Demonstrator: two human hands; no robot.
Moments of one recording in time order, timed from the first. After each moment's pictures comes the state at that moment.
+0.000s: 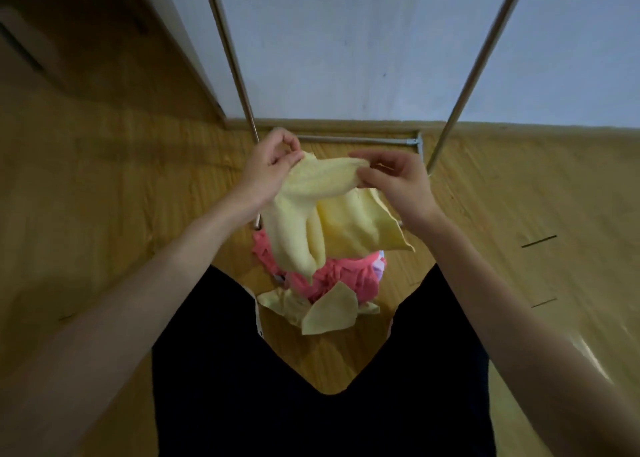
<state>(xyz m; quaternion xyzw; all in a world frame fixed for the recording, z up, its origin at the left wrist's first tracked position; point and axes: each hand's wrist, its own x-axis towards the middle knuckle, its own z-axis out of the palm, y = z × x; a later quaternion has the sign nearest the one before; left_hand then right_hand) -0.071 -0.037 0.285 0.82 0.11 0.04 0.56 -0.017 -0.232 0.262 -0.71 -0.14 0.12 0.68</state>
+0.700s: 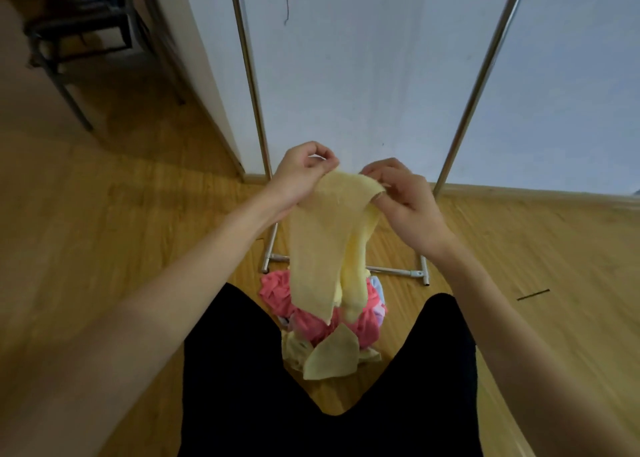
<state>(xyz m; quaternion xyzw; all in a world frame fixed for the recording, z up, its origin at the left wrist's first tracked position) -0.075 -0.060 0.368 0.78 0.10 0.06 0.61 -0.065 -0.242 0.360 -0.78 -0.31 0.01 0.55</state>
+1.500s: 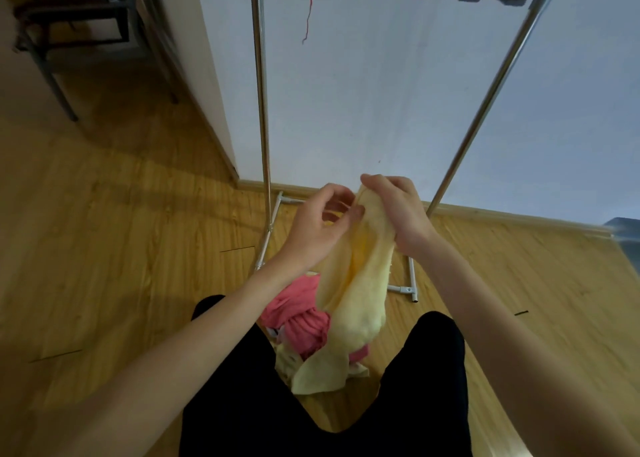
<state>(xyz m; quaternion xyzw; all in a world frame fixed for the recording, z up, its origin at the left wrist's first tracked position) -0.111 -0.066 0.339 0.77 0.00 0.18 0.61 -0.076 -0.187 0.409 -0.74 -0.03 0.14 0.66</state>
